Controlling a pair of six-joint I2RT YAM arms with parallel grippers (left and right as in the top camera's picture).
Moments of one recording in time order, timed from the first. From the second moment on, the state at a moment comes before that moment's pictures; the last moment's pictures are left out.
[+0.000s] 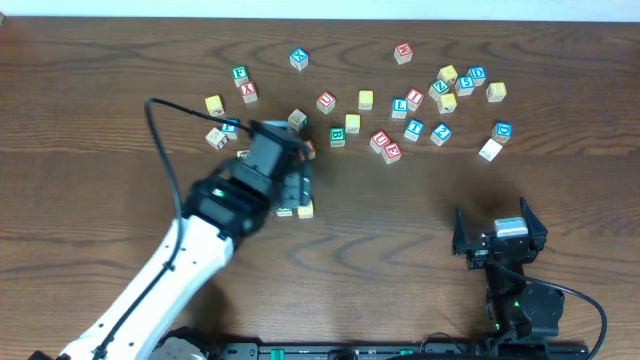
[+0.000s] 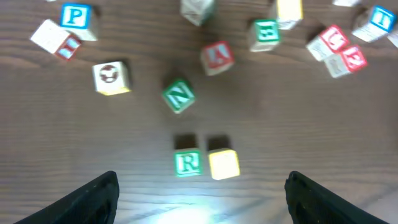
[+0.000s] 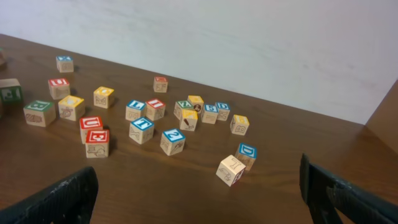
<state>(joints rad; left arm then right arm) -0.52 1.31 1.07 -0.77 -0.13 -0.45 -0.02 0.01 0.01 -0.06 -0.09 -0.21</state>
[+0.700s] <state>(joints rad) 0.02 1.29 1.07 -0.89 0.08 -0.19 -0.02 0.01 0.01 -0.06 -0.09 -0.21</state>
